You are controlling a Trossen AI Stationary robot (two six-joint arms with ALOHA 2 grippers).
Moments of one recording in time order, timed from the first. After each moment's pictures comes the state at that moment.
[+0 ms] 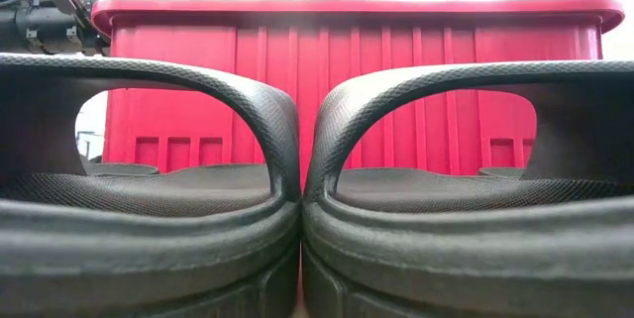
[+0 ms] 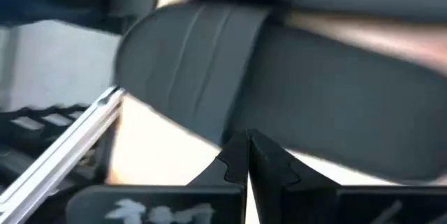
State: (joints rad) left arm 0.21 0.03 0.02 0.18 0.03 -0.25; right arm 0.85 1.14 0.71 -0.68 -0.14 0.67
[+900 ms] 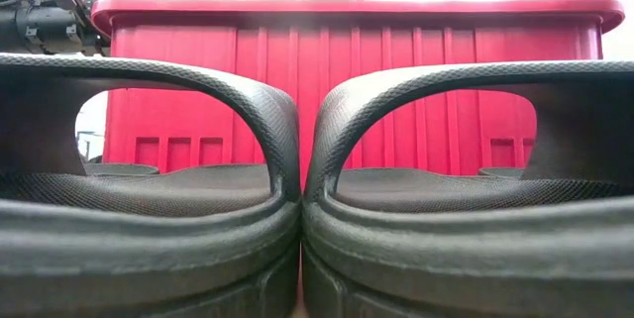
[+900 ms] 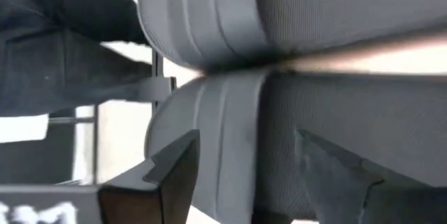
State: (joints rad) left arm 0.21 0.03 0.02 0.18 0.02 -0.32; right arm 0.79 1.15 0.52 -0.25 -0.13 0.97
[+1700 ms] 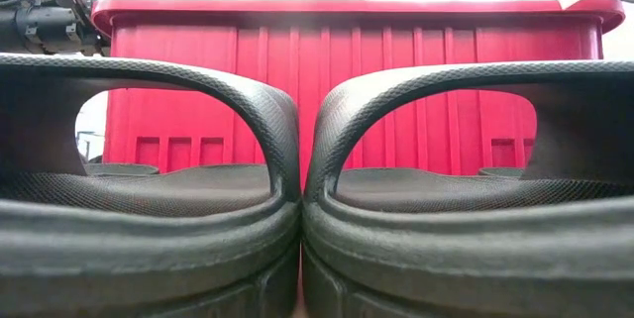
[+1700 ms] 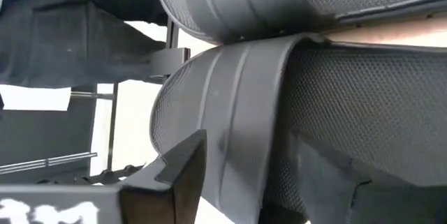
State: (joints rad) left arm 0.21 0.03 0.02 0.19 0.03 -0.34; right arm 0.80 1.18 0.44 -0.08 -0.21 0.92
